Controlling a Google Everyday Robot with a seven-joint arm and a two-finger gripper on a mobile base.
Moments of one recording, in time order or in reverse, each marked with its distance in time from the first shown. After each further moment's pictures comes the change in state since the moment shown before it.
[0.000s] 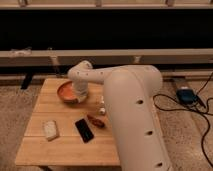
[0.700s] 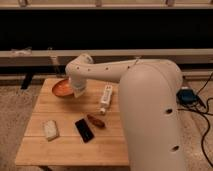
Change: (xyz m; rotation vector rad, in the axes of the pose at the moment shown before) arm -0.026 -0.002 -0.067 0.104 -0.007 -0.112
